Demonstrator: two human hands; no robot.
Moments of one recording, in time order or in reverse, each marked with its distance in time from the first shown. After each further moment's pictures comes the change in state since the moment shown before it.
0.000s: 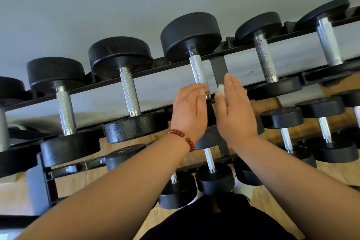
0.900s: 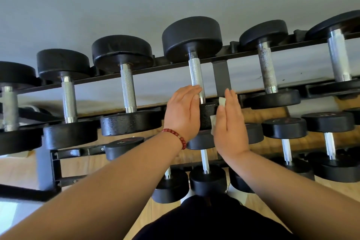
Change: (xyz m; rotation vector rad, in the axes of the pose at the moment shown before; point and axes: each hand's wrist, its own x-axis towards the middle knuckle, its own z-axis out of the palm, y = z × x) left_hand 0.003 0.006 0.010 0.204 0.039 0.007; right_hand -0.006 0.028 -0.003 0.283 -0.061 0.025
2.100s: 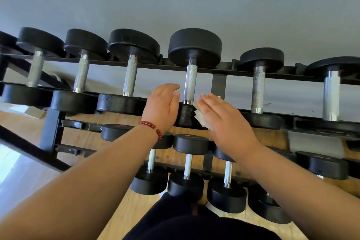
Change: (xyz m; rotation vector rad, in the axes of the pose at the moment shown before) left_hand -0.009 0.031 -0.003 0.244 0.160 -0.179; right_hand 0.048 0.016 -0.089 -0.642 -0.363 -0.933
